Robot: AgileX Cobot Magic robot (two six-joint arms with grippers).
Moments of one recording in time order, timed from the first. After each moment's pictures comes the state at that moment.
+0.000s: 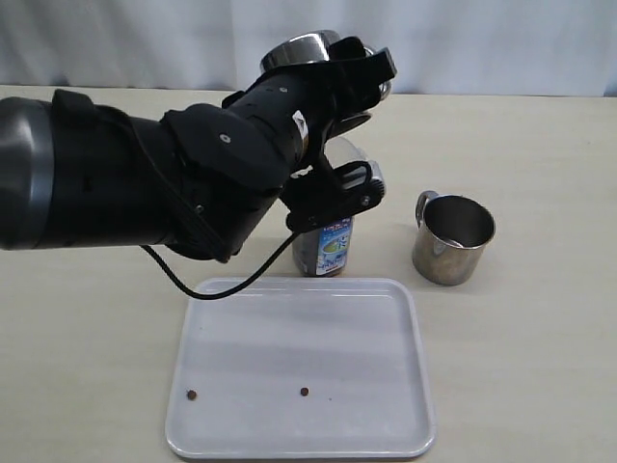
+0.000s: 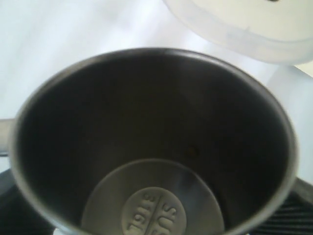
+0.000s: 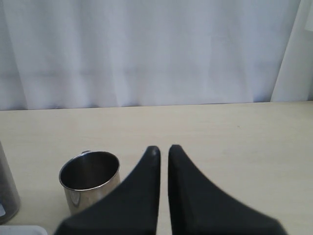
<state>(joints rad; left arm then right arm) -0.99 1.77 -1.12 1.74 0.71 0.49 0.12 0.00 0.00 0.04 0.19 -0.03</state>
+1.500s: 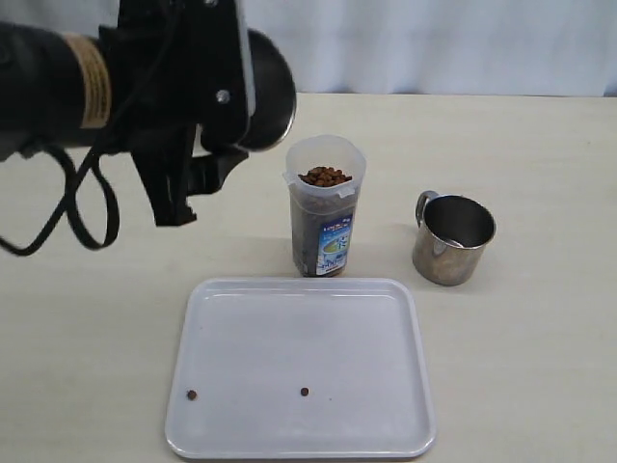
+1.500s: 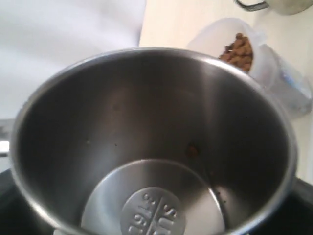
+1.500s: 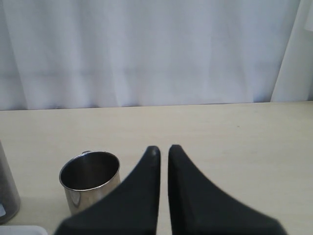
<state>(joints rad) -0.75 1.32 -0.91 0.58 0.30 0.44 0.12 0.00 0.00 0.04 0.19 -0.03</state>
